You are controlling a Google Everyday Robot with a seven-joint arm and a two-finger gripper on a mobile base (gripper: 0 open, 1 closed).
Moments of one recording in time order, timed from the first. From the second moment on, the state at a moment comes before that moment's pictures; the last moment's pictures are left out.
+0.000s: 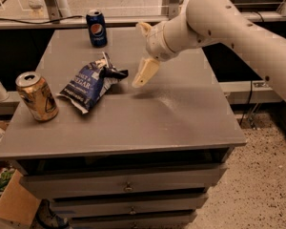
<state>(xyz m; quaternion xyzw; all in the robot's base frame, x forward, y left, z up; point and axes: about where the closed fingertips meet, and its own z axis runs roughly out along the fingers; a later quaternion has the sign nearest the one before) 0.680 0.016 0.879 -0.67 0.59 0.08 0.44</state>
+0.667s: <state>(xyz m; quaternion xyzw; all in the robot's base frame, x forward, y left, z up) 0.728 -0.054 0.893 -0.62 0.64 0.07 0.45</state>
